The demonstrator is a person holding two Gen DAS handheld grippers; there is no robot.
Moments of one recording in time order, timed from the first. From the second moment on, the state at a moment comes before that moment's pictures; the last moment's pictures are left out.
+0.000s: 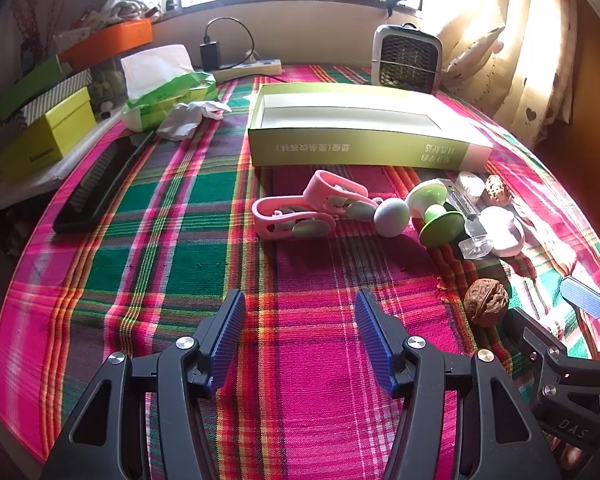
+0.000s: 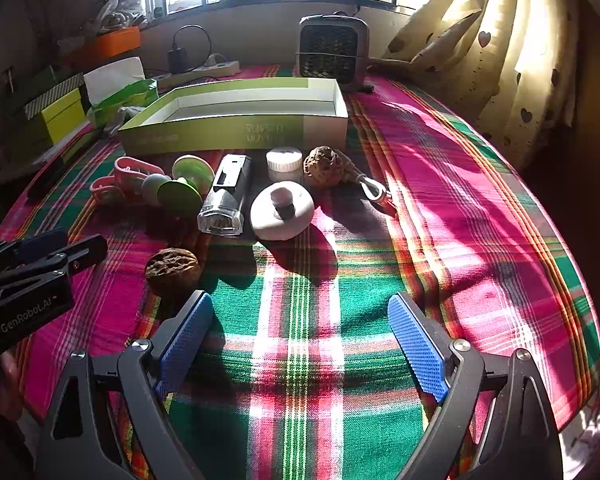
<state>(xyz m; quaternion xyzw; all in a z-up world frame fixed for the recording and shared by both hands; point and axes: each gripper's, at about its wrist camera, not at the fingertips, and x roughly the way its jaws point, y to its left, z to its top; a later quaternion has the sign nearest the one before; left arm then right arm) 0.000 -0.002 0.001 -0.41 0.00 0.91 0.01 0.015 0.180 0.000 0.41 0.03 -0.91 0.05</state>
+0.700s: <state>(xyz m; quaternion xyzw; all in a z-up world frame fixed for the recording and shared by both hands) 0.000 0.000 0.001 -0.41 0.00 0.91 0.01 0.022 0.169 0.000 0.41 0.04 -0.91 0.08</state>
